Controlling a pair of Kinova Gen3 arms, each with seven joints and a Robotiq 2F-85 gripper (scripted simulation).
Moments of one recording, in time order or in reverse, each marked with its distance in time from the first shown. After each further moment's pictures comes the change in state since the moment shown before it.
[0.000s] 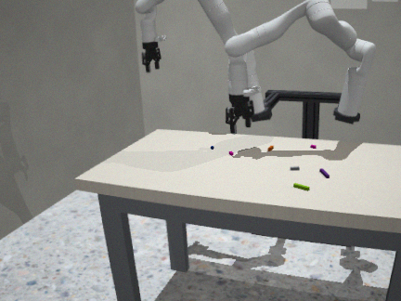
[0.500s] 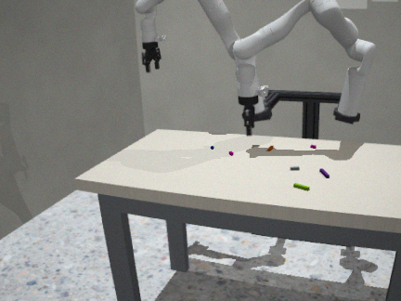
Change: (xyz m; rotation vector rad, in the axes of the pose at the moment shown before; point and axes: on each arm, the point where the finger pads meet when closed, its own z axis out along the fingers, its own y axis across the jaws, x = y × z) left arm 0.019 -0.033 0.012 0.022 0.005 -0.523; right arm 0.000 0.000 0.000 0.000 0.000 0.000
